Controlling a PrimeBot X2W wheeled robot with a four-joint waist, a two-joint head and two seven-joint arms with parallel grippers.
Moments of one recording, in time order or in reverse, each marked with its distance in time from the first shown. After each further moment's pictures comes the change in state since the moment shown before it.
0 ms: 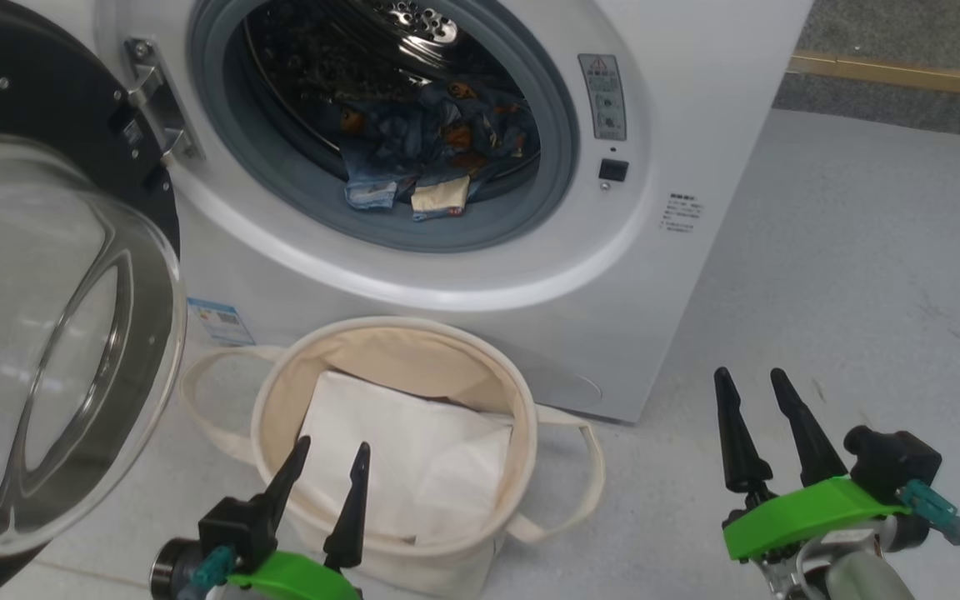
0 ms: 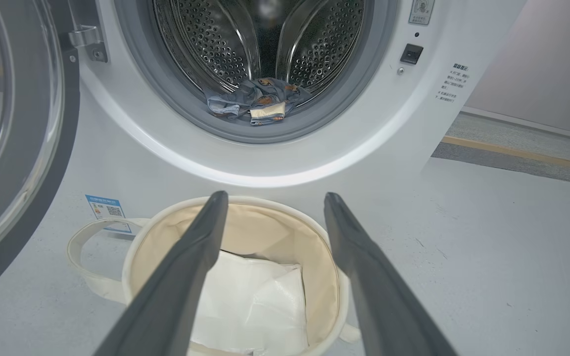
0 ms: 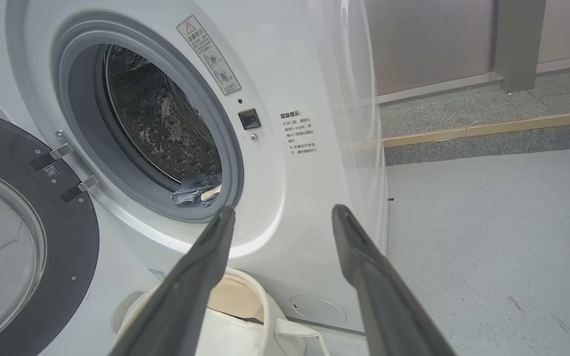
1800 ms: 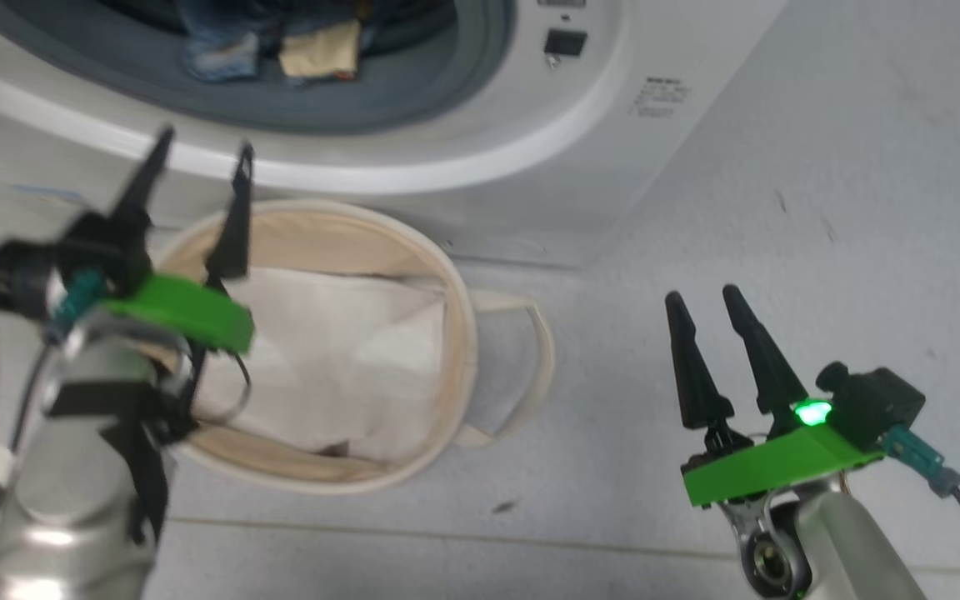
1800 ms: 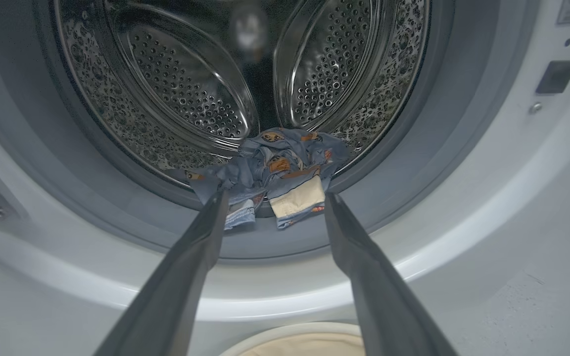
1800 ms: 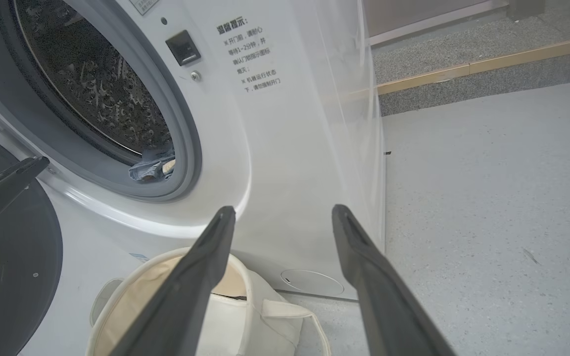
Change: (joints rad) left arm -0.481 0.136 0.072 0.015 0.088 0.018 0.050; right arm -0.076 -0.001 0.113 -0.142 0.039 0.000 0.000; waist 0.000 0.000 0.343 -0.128
